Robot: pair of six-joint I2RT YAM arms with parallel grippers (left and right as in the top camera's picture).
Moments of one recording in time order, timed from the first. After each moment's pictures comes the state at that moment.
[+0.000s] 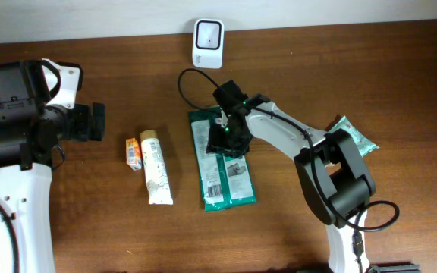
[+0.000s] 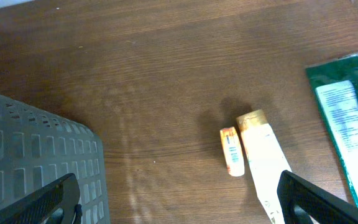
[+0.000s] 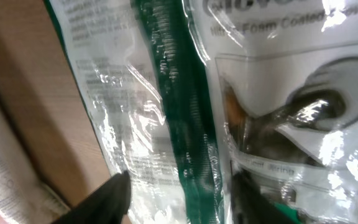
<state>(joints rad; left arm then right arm) 0.13 1.39 1.60 -1.12 0.00 0.27 0.50 2.13 1.52 -0.79 -0.38 0.59</state>
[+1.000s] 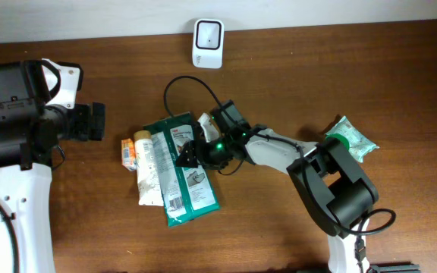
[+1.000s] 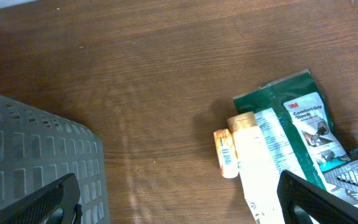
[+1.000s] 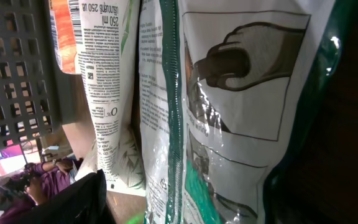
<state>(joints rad) 0.13 1.39 1.60 -1.12 0.00 0.27 0.58 2.07 1.20 -0.14 -0.78 0.60</state>
